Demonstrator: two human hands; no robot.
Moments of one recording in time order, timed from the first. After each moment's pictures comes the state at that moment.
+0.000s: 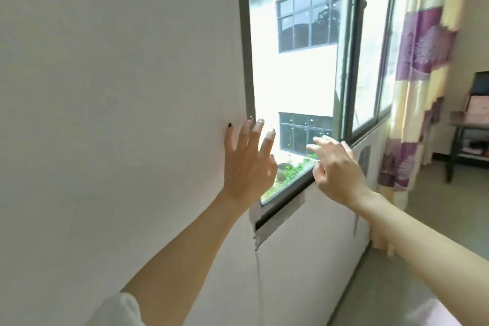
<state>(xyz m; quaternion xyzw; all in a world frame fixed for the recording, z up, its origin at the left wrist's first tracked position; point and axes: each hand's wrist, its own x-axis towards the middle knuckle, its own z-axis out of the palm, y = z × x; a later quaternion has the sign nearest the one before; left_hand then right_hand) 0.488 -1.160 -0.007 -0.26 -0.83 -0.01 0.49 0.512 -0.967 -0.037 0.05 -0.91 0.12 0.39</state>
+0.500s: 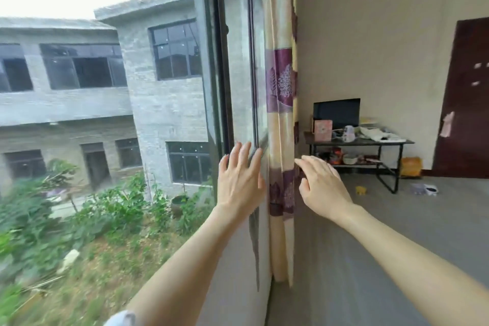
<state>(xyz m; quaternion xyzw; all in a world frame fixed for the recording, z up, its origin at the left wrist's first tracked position) 0.287 -0.819 -0.004 -0.45 -0.80 -0.17 0.36 0.406 -0.673 -0.022 -0.20 -0.92 0.02 0.34</state>
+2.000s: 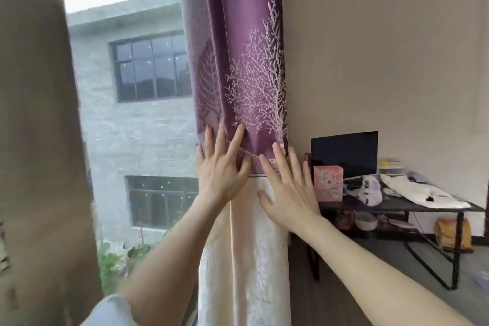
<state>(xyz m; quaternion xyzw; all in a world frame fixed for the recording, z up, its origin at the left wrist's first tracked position) -0.401 0.088 0.064 -0.44 -0.76 -0.31 0.37 -0.279 0.185 0.019 -0.20 -0.89 -0.06 0.39</state>
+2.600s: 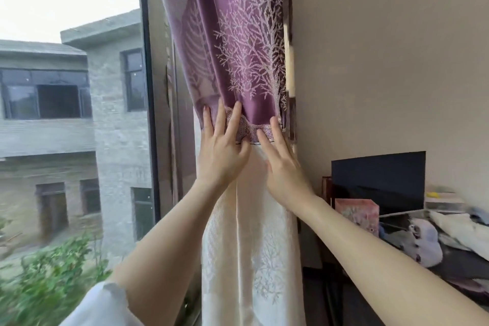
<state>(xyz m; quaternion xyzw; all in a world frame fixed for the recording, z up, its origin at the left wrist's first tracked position) -0.628 0.456 0.127 -0.43 -0.71 -0.36 0.43 -0.532 0.556 0.086 -0.03 -0.85 0.06 0.52</state>
